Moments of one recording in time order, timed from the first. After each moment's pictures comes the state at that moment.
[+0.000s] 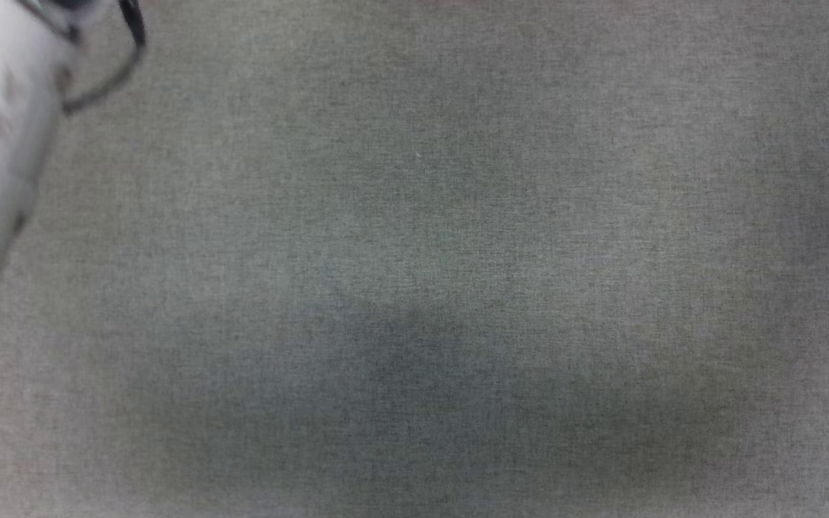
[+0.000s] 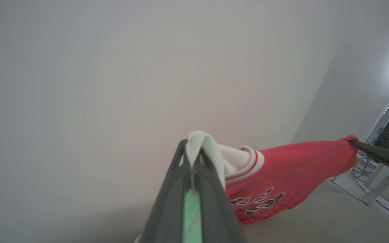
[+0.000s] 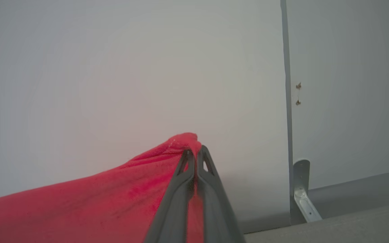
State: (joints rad) left arm -1.56 0.45 -0.77 0.73 -1.11 -0.13 -0.20; right arm -1.57 -0.31 -0.07 1.01 0.49 0.13 0.08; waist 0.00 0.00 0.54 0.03
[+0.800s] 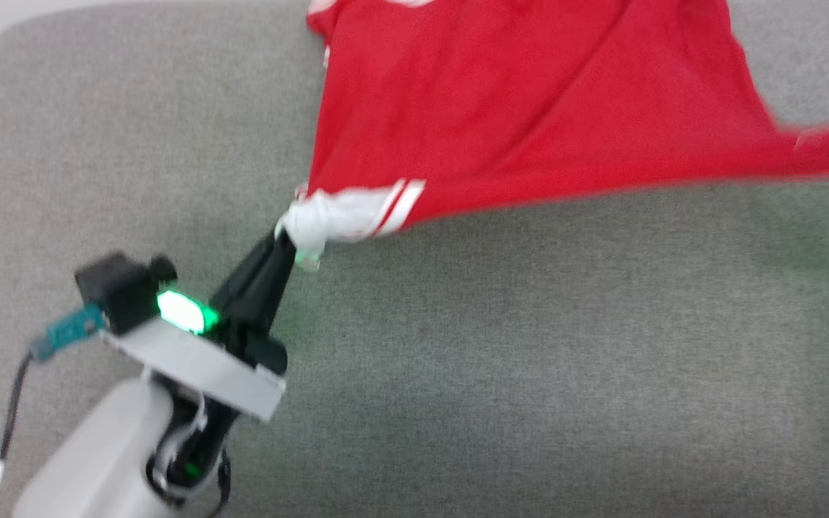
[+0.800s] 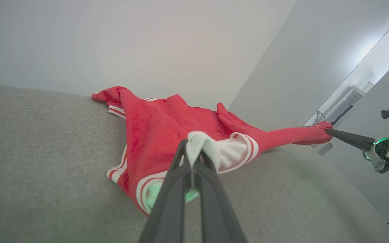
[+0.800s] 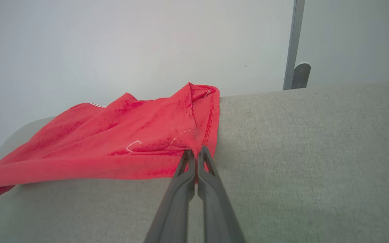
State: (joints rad) left arm -0.51 0.53 -0.56 0.11 -0.97 -0.13 -0.26; right arm -0.50 -0.56 0.01 0.13 0.84 0.13 0.34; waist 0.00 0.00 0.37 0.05
